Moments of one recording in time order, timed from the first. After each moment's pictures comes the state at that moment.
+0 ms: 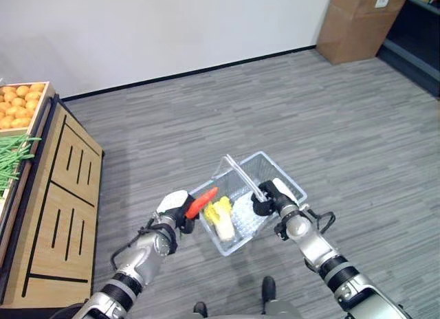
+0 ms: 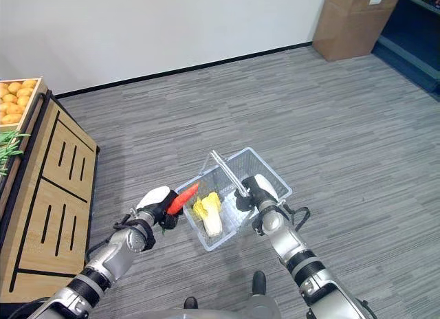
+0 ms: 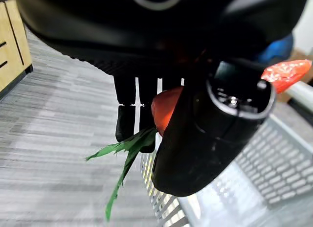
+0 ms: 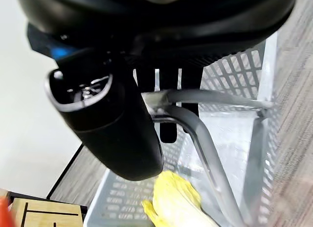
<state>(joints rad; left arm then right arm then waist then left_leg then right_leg) -0.19 0.39 -0.51 0.44 0.59 0.22 0.02 -0.30 -0.35 0.49 0.41 -0.19 0.25 -0.11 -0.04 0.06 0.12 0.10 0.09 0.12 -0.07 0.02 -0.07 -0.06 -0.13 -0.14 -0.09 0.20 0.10</state>
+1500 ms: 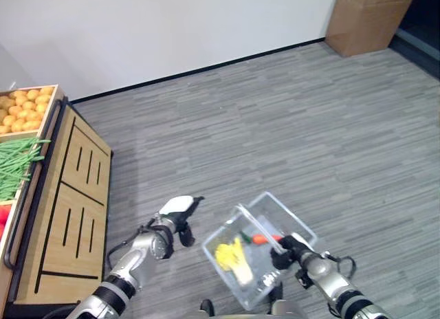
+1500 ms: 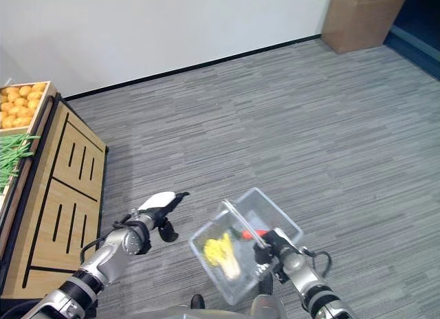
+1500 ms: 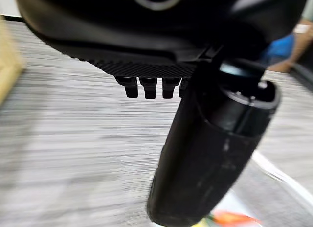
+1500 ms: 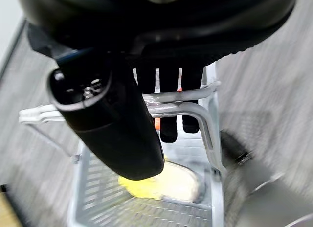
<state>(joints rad) -0.13 0.50 -0.47 0.41 0.57 0.17 -0.10 -0.11 -0.38 0.39 0.78 -0.10 0.21 -0.02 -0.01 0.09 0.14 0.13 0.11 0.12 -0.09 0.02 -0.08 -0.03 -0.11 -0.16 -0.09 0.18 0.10</state>
